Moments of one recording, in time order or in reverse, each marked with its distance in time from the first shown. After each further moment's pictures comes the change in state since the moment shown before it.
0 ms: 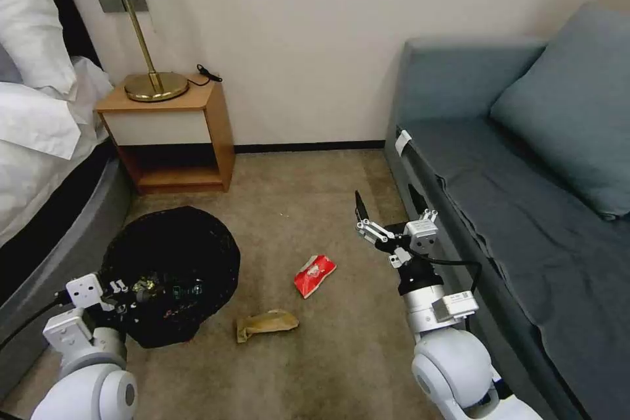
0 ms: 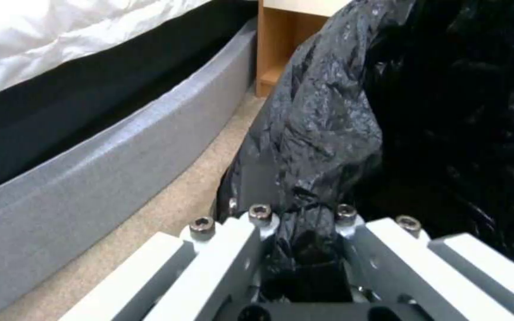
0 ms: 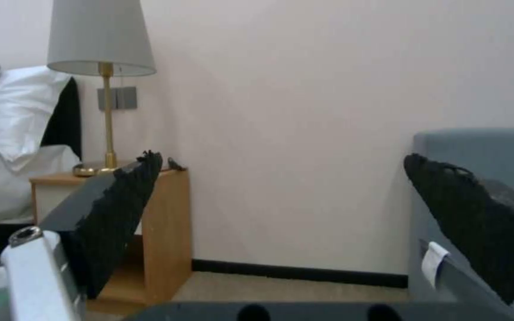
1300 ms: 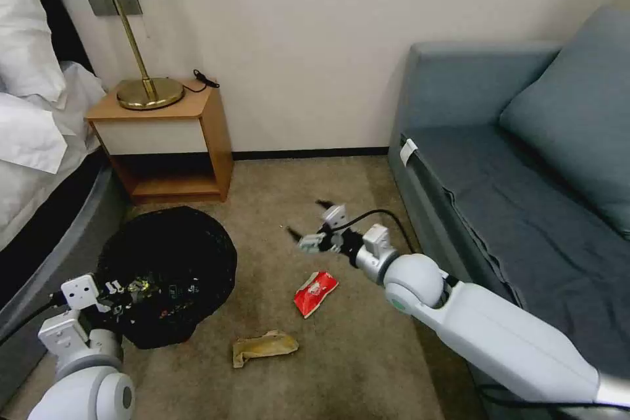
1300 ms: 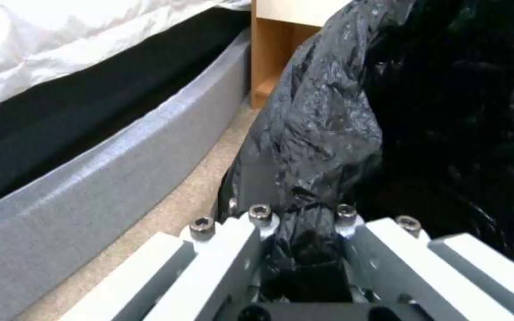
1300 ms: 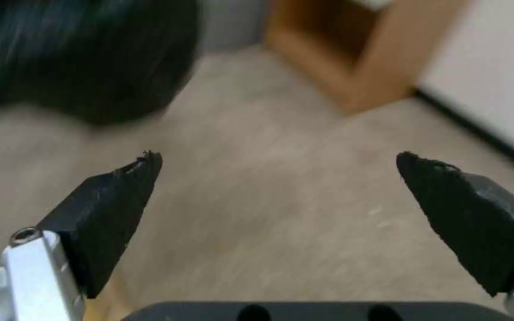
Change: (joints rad) left arm 0.010 0.000 -0.010 -0.011 0.007 -0.007 -0.001; right arm 0.843 -0.273 -0.744 -0.523 0.394 -0.285 -0.471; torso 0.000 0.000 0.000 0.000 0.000
